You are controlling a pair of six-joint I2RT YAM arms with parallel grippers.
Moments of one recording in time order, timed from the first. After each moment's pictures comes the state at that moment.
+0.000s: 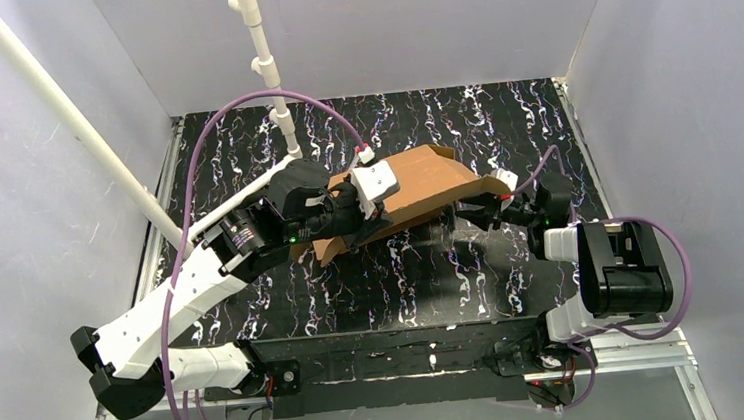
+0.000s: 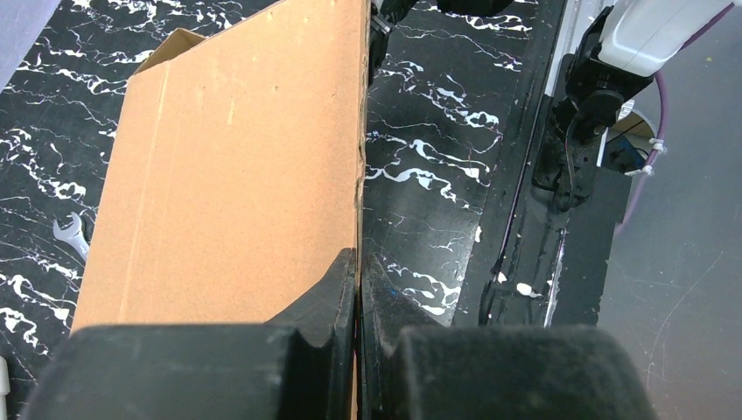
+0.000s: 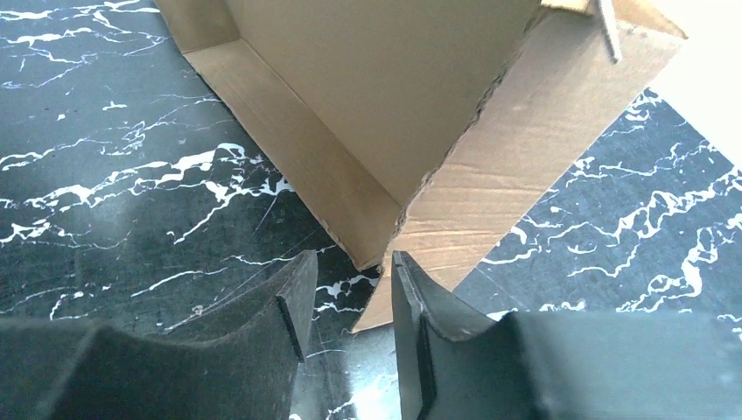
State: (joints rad) left arm -0.96 1.16 1.37 -0.63 0.24 0.16; right arm -0.02 1.51 0.40 0.89 -1.20 -0.40
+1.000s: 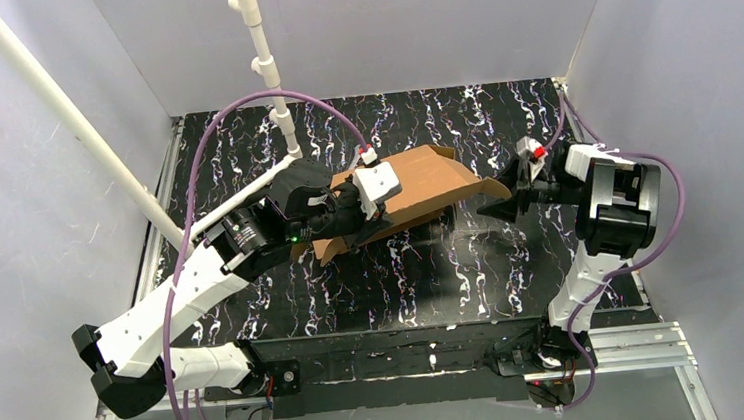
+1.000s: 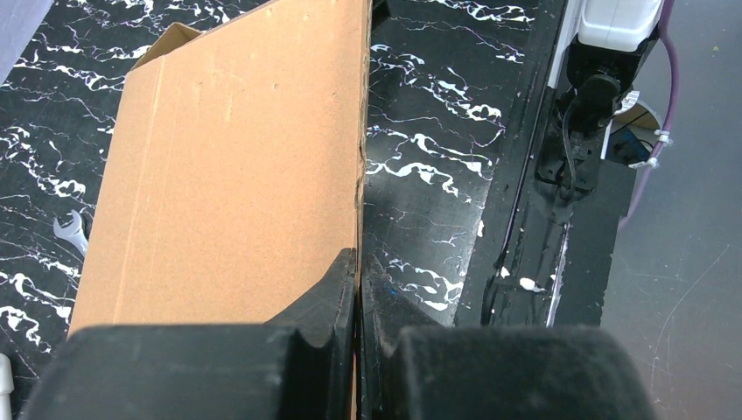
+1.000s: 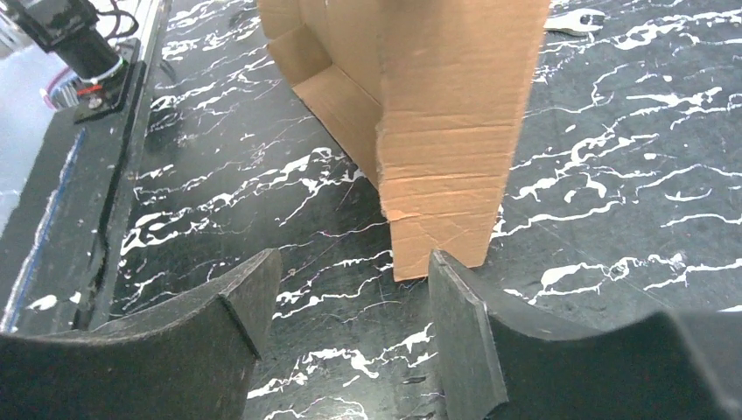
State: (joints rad) left arm -0.97 1.17 1.37 -0.64 0.24 0.17; right arm -0.22 1.91 1.18 -1.42 -1.50 -1.94
